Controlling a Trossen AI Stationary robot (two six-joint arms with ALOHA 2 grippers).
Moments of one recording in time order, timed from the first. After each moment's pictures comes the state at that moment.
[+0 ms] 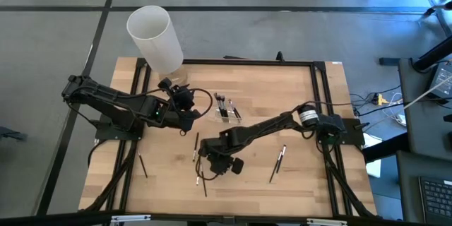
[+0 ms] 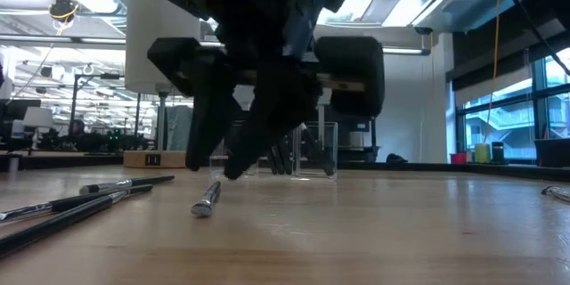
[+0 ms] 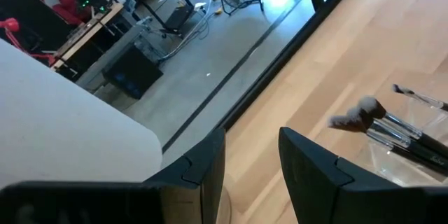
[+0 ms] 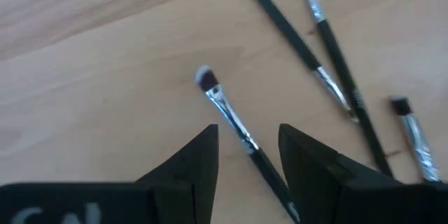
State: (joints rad) left arm -0.23 1.29 1.11 -0.89 -1.12 -0.51; right arm 0.23 2.28 1.83 -0.63 -0.26 -0.91
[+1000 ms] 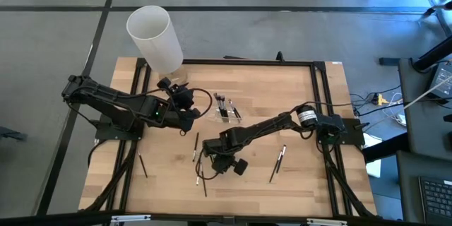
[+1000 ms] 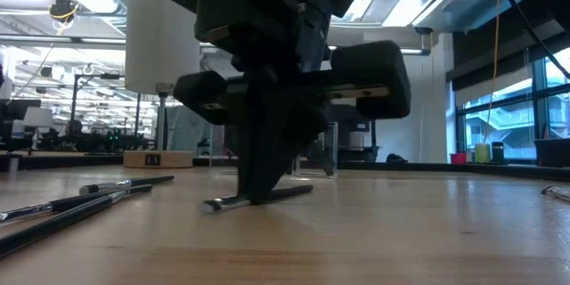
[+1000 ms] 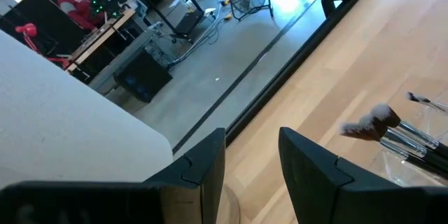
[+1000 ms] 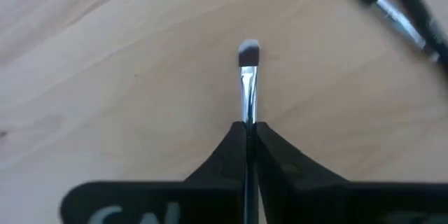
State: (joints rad) left arm -0.23 1.29 1.11 -0.89 -1.17 -0.51; right arm 0.22 2.32 1.83 -0.77 -0.24 -0.78
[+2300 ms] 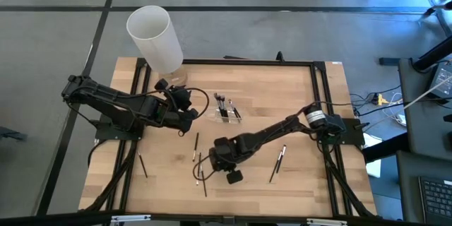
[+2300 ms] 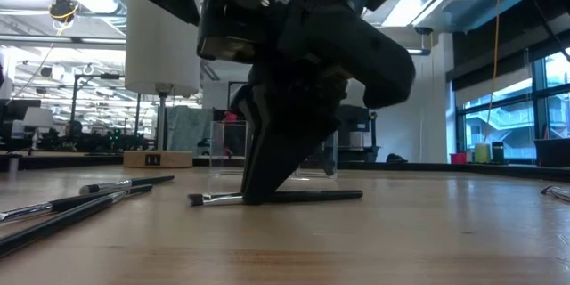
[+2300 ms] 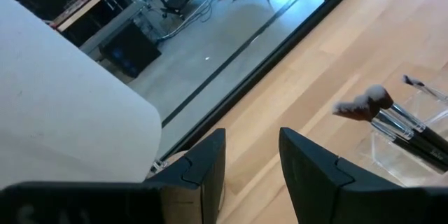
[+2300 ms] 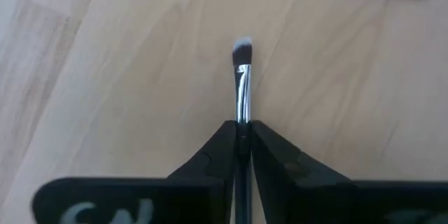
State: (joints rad) left arm -0.23 1.29 1.11 -1.01 -1.10 -0.70; right arm 0.27 2.31 1.64 -0.54 -0.02 -0.11
